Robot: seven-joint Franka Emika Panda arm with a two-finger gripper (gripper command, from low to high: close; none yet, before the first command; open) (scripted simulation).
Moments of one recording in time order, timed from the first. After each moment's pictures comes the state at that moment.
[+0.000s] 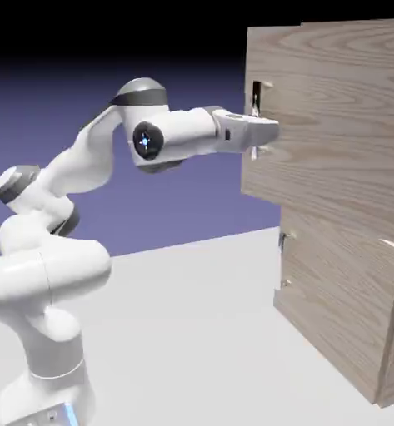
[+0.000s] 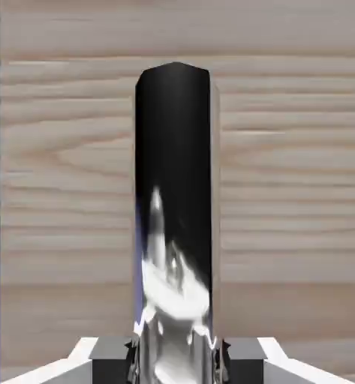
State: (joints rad) arm -1.44 -1.60 0.79 -2.72 2.40 1.60 -0.46
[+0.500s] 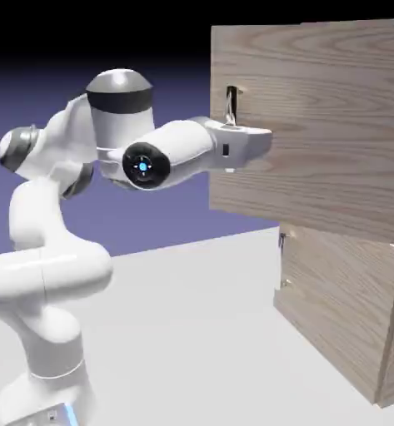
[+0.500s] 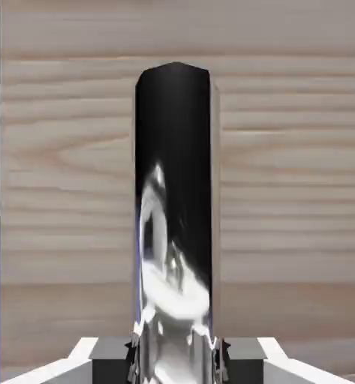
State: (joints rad) arm -1.65 -1.24 0.53 -2.75 2.08 0.95 -0.77
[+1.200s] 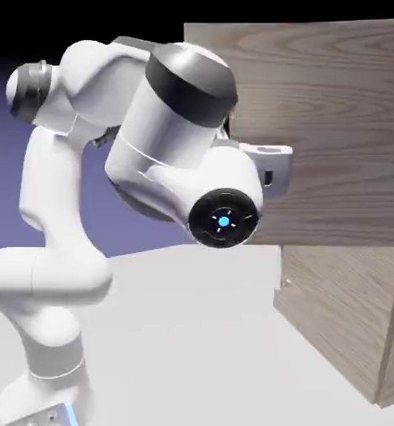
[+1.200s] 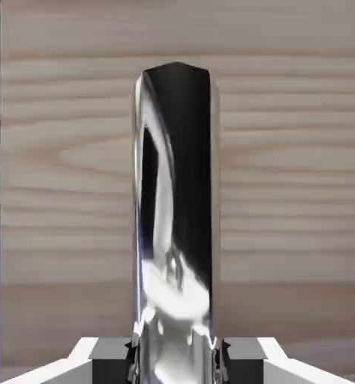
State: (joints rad) arm -2.03 -0.48 0.67 -2.22 1.41 0.52 -1.30
